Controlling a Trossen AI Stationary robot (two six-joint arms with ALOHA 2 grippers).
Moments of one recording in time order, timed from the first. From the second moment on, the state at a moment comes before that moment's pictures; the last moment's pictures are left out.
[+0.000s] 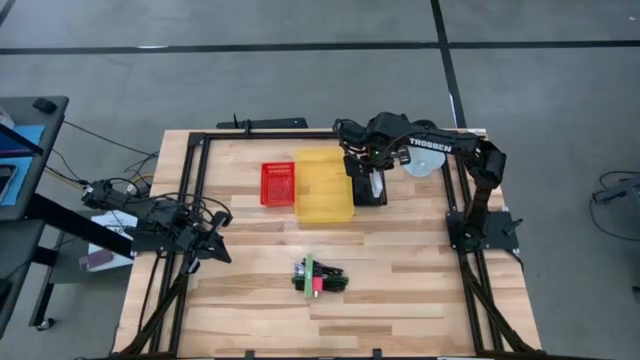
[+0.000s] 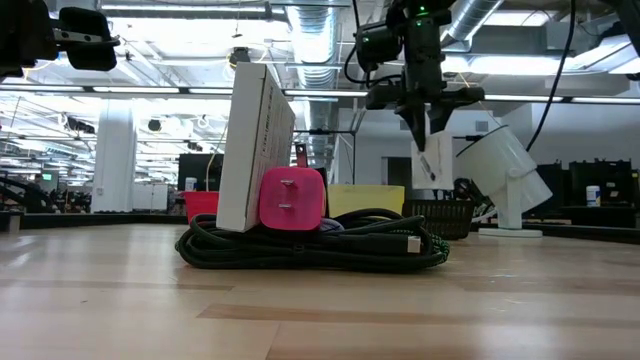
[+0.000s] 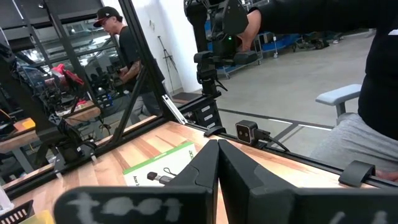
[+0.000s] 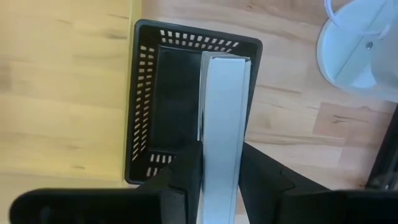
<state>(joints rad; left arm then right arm) -0.35 0.02 0.01 0.08 0.28 0.28 -0.39 1.84 1.65 -1.38 0.10 0.97</state>
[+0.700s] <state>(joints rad) -0.35 0.02 0.01 0.08 0.28 0.28 -0.38 1.84 1.65 -1.38 0.13 0.96</state>
